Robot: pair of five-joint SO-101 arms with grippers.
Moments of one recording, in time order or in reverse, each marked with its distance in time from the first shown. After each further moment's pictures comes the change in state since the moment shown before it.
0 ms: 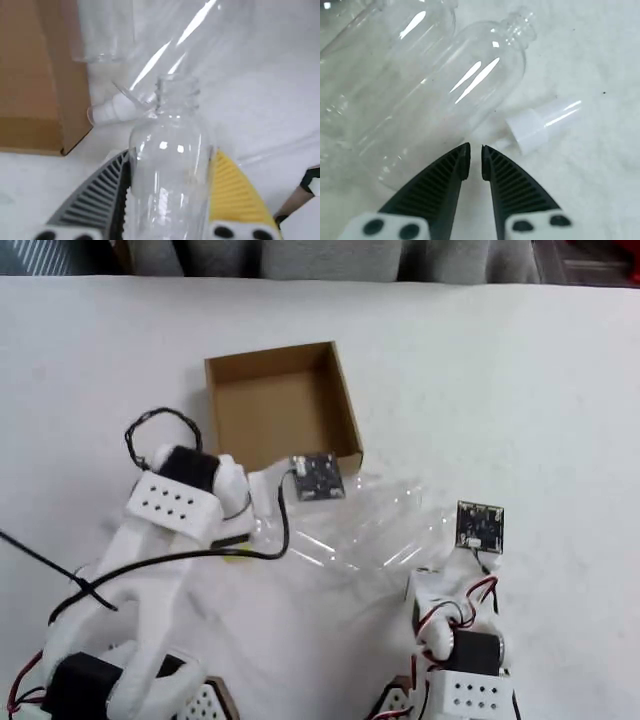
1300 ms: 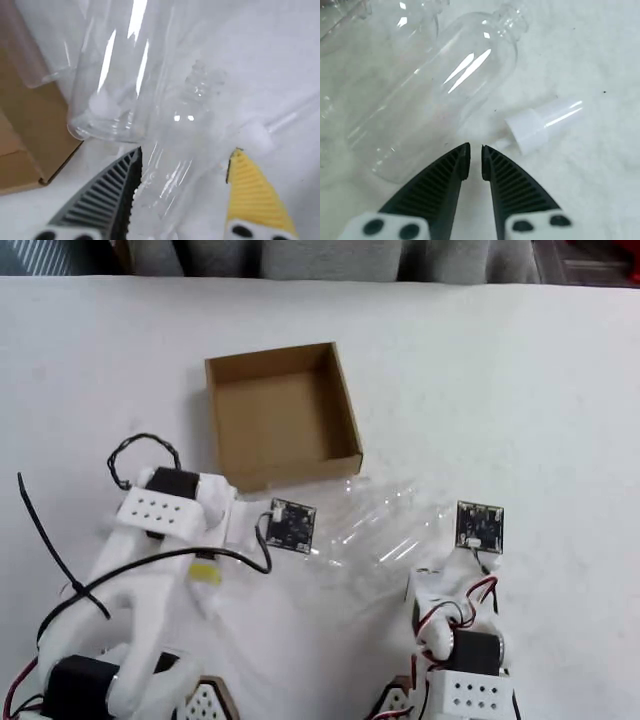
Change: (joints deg) left arm -7.6 -0.1 13.7 -12.7 -27.4; right arm 0.0 0.2 0.0 0.3 0.0
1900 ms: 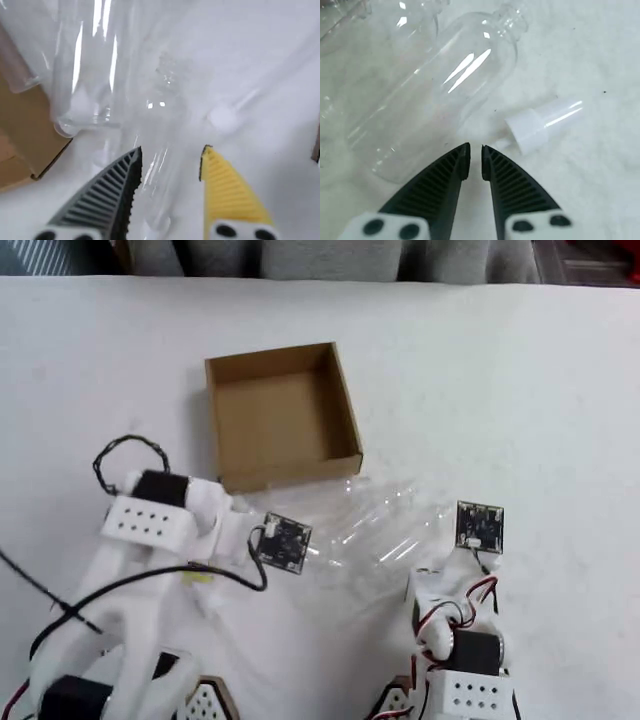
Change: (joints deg) left arm 0.0 -5.2 -1.8 9.8 -6.3; right arm 0.0 0.0 0.0 0.0 0.0
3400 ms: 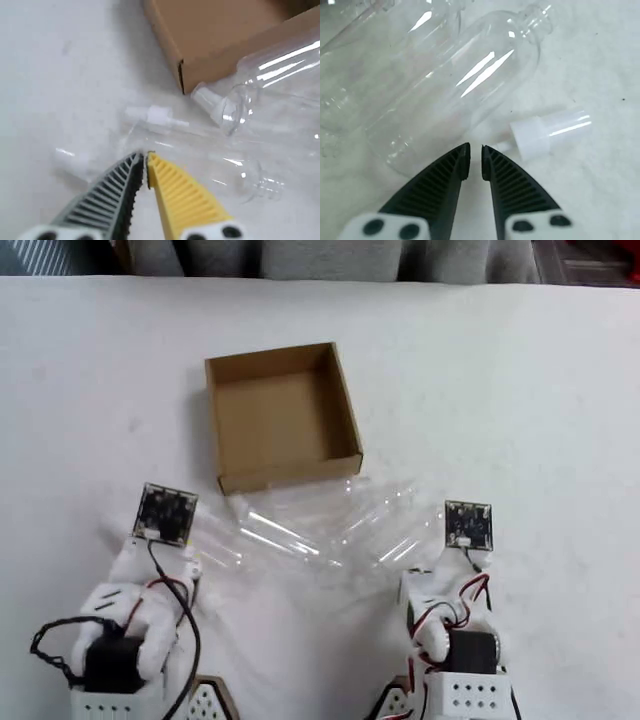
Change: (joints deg) left arm -10.6 -77.5 40.1 -5.8 77.9; right arm -2.8 0.0 0.0 0.0 0.0
